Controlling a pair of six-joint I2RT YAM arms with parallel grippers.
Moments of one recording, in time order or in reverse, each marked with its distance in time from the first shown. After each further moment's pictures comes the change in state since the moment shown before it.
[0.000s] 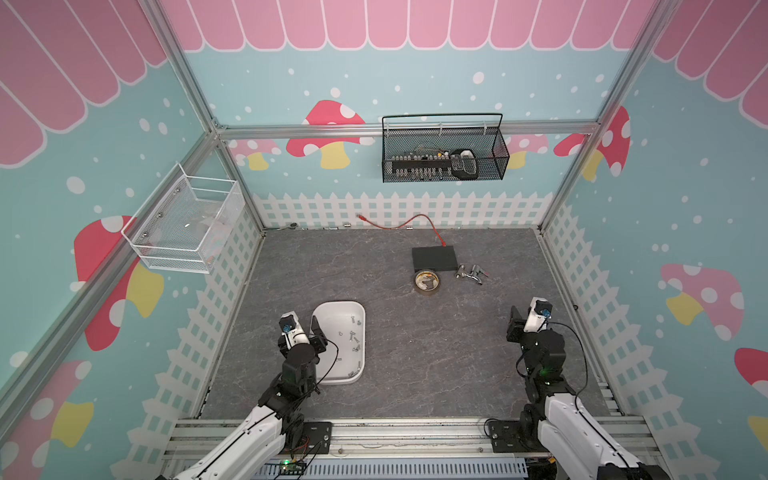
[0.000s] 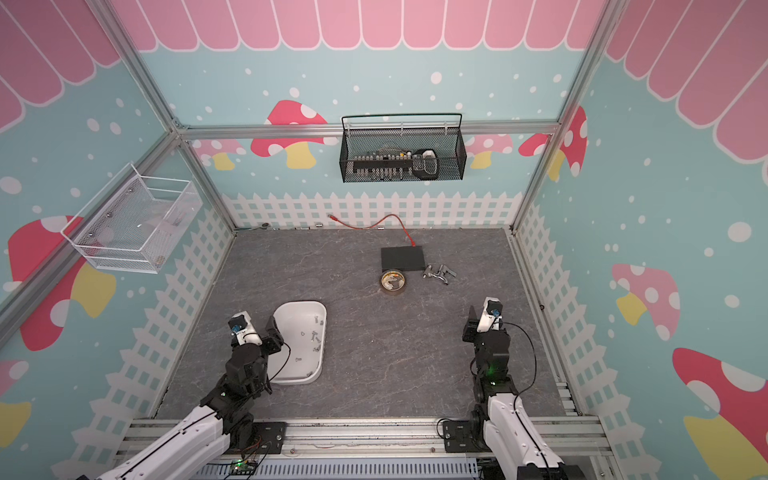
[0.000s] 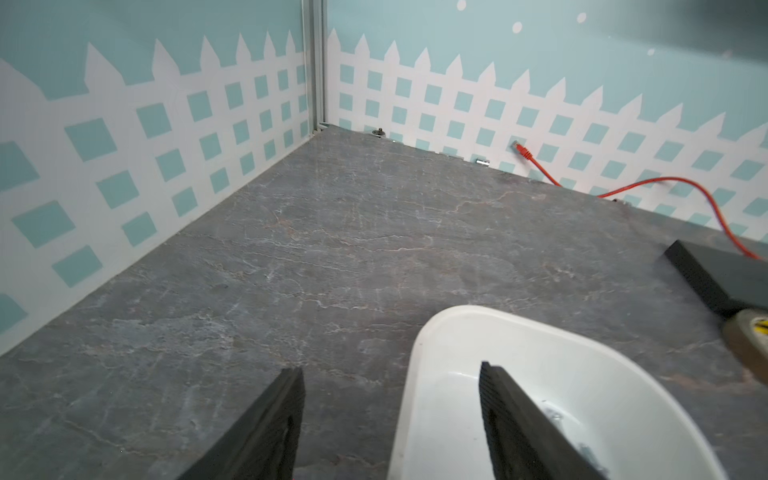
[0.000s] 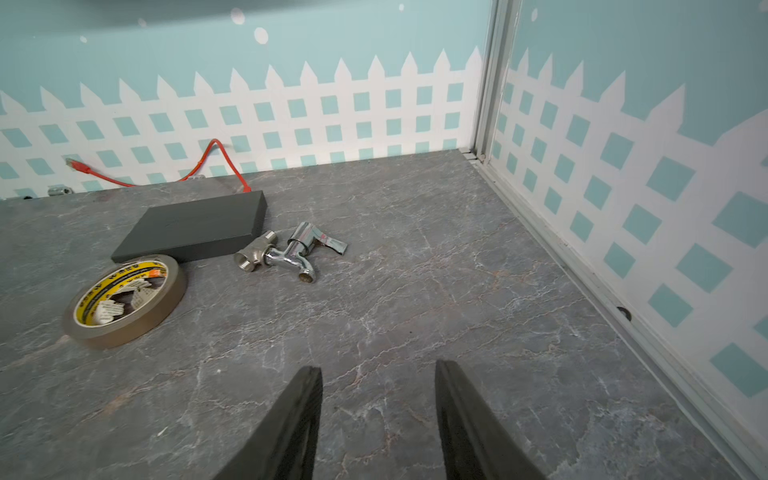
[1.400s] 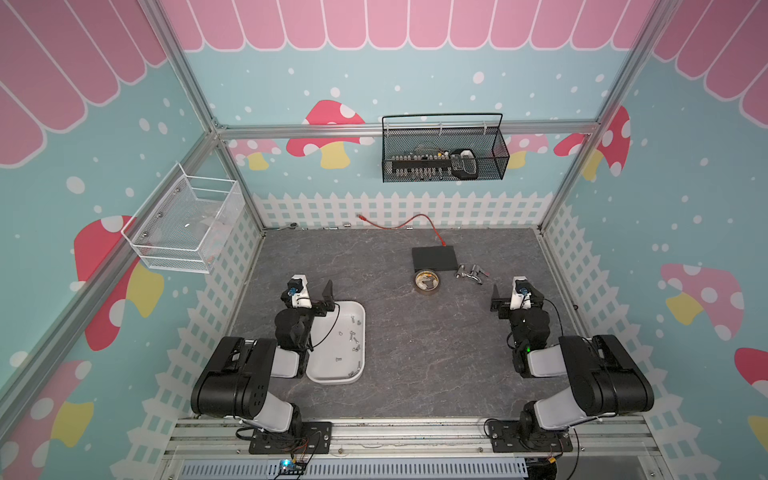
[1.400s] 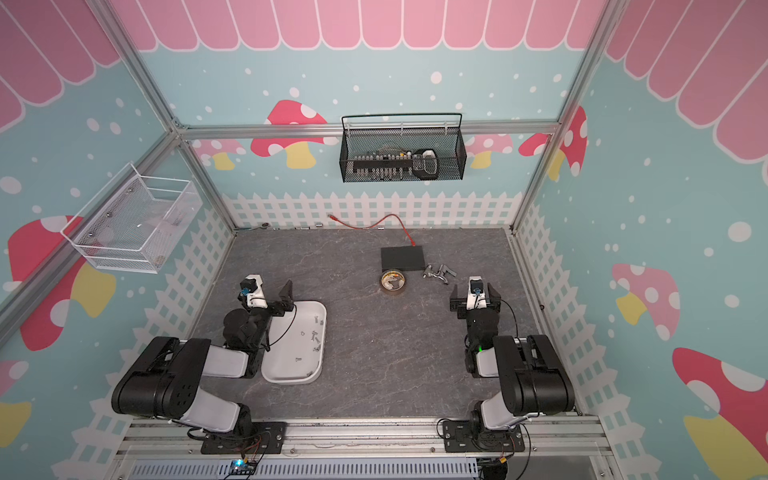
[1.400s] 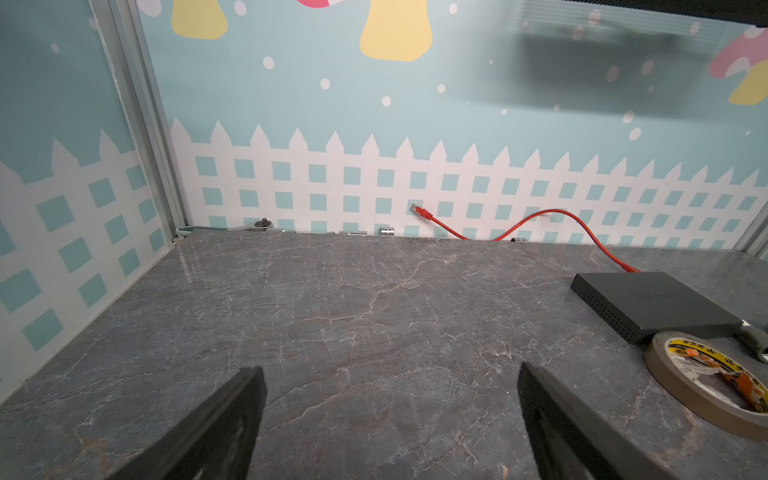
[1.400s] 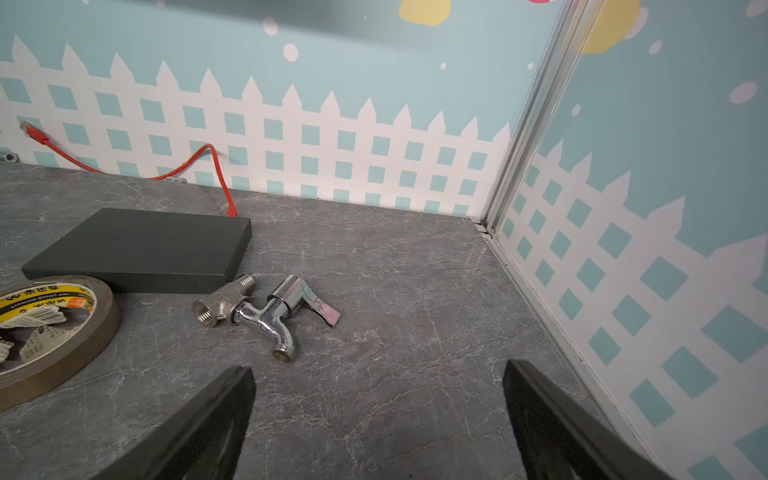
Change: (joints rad) left arm 0.349 0.935 0.220 0.897 0.715 0.170; right arm 0.010 0.698 0.185 0.623 -0.033 -0.217
